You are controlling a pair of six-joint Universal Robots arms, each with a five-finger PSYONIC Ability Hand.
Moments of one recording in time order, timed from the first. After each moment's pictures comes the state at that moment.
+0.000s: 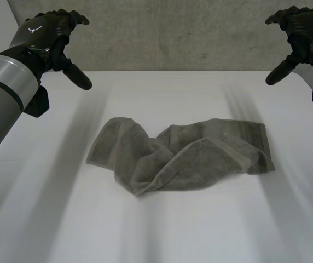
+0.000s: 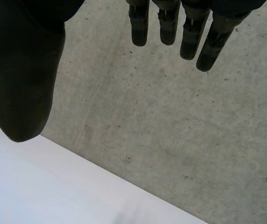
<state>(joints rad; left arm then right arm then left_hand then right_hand) 4.36 -1.73 -1.31 3.12 -1.50 3.07 1.73 -1.37 1.27 0.03 1.34 3.10 0.28 0.24 0.22 0.22 0.05 0.25 0.25 0.18 0.23 0.06</state>
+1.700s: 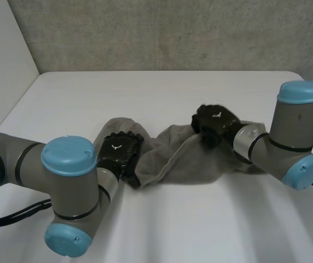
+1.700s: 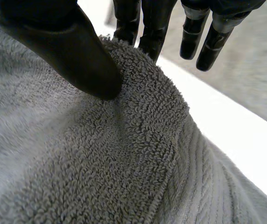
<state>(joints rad) 4.07 -2.15 -1.57 3.41 -1.69 3.12 1.92 -0.89 1.21 0.01 1.16 2.86 0.28 0.24 0.22 0.22 0.05 1.29 1.29 0.18 0.23 1.14</state>
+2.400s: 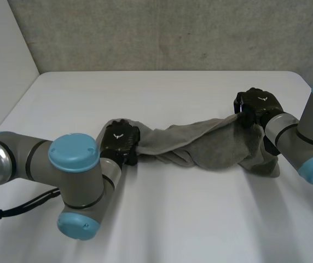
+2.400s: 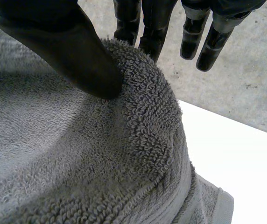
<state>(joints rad) 4.10 -2.24 -1.50 3.53 -1.68 3.13 1.81 -0.97 1.30 -0.09 1.38 3.07 1.31 1.30 0.22 0.22 1.15 1.29 1.29 0.18 0.23 1.14</state>
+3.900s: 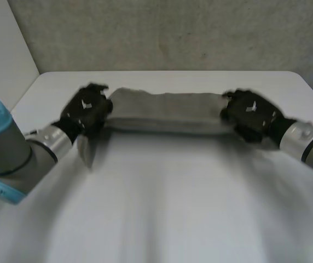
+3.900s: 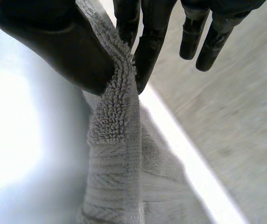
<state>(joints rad) 4.47 -2.04 -1.63 3.60 -1.09 3.53 1.67 -1.16 1.54 -0.11 0.83 2.47 1.31 1.33 0.22 0.22 1.18 1.29 1.31 0.18 0.23 1.15</state>
